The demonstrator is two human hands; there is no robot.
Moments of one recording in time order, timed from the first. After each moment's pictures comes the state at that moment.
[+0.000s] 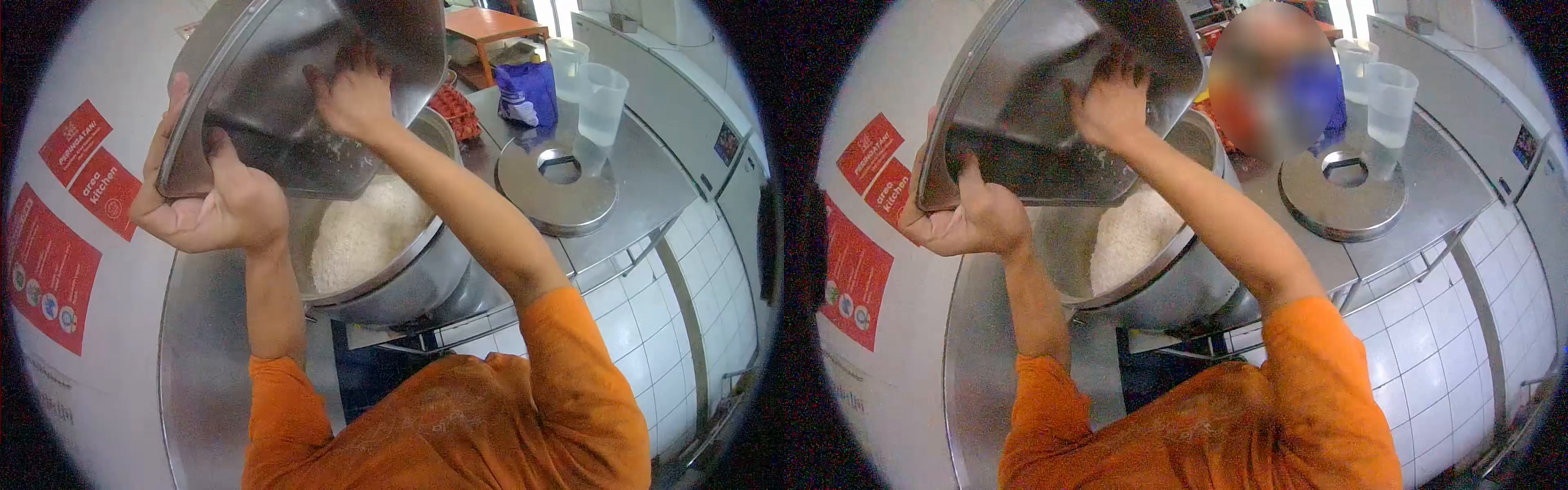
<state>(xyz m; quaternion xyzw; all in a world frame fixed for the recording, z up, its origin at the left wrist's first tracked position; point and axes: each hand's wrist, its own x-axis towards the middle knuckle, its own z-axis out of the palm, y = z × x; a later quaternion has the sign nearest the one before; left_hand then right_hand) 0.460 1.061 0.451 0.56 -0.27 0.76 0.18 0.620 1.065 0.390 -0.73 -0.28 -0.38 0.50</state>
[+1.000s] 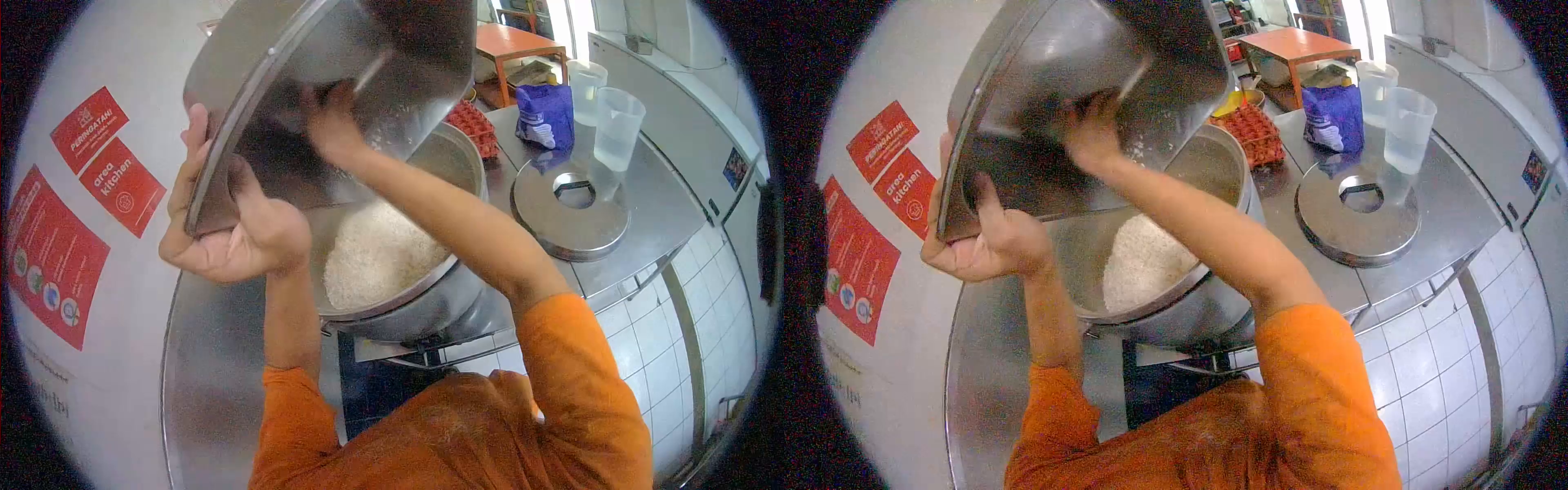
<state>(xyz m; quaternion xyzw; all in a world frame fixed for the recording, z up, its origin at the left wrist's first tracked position) 0.455 1.093 0.443 0.55 -0.27 0.78 0.16 0.609 1.157 0.384 -0.66 -0.35 -0.25 0.62</state>
